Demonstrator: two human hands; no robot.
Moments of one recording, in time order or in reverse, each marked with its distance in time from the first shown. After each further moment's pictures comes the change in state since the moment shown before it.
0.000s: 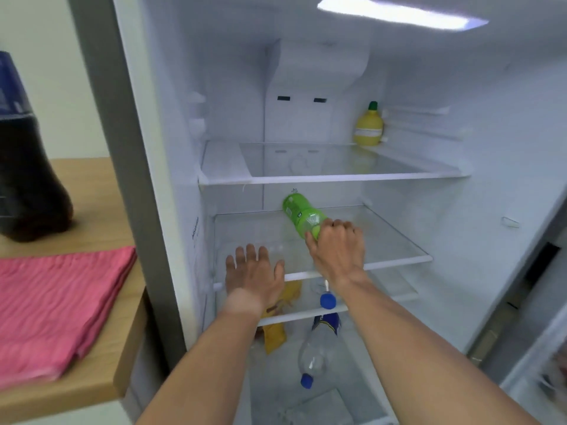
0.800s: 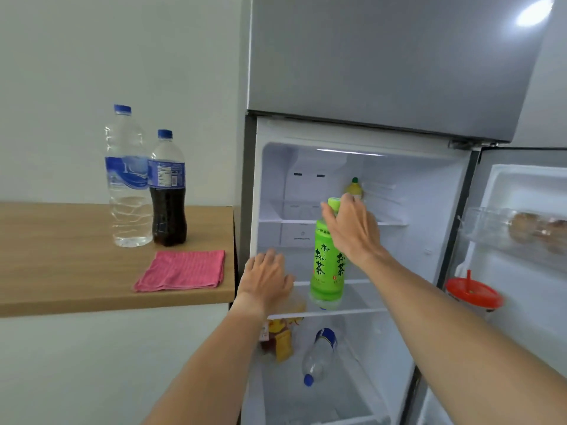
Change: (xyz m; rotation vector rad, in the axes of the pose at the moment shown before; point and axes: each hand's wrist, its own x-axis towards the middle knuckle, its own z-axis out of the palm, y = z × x) left_hand -0.217 -0.011 -0.132 -0.005 0.286 0.221; right_hand -0.106 0.010 -0.264 0.472 0.325 -0.053
